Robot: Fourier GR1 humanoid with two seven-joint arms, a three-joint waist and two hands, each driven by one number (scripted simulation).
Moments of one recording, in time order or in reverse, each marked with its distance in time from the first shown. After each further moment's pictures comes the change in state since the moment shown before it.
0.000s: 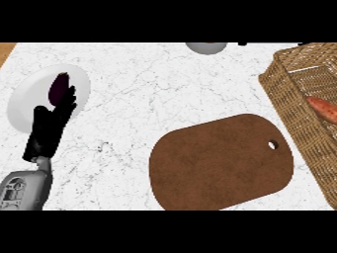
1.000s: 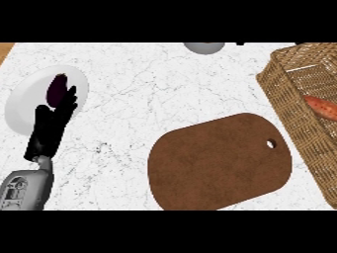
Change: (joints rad) left arm -0.006 -0.006 0.003 0.008 -0.008 0.000 0.005; right arm 0.046 -0.185 -0.378 0.198 -0.238 -0.167 -0.079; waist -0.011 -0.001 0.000
